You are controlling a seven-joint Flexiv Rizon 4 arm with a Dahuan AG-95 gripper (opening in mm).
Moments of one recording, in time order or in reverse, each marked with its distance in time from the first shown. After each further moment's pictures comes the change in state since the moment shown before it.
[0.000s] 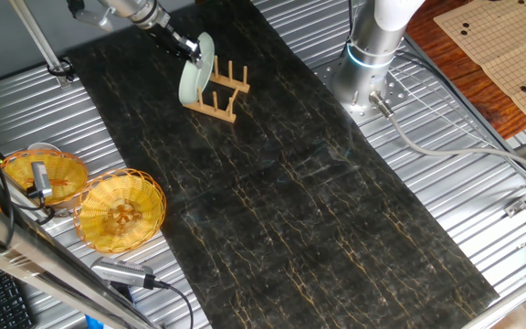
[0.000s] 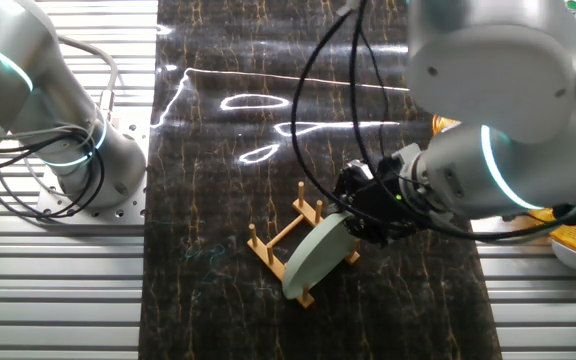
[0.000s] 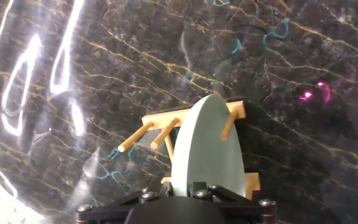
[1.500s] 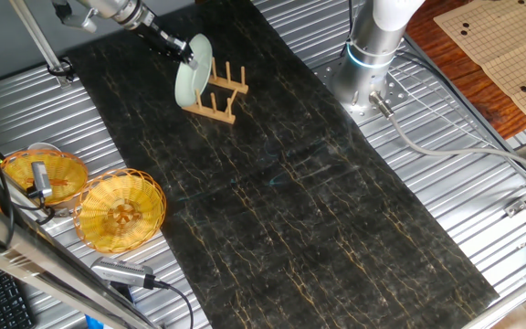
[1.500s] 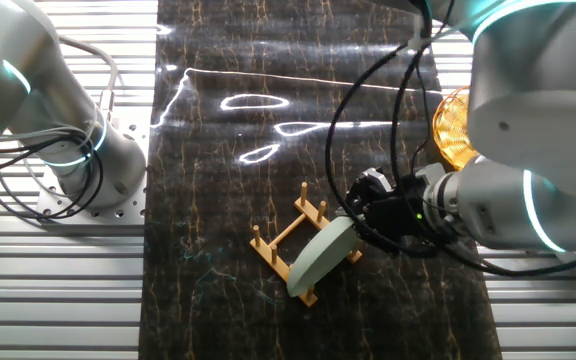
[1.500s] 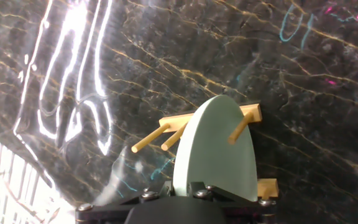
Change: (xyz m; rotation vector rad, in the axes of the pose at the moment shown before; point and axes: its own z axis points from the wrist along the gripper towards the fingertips) arm -0.006 -0.008 -0.004 -0.130 0.000 -0.051
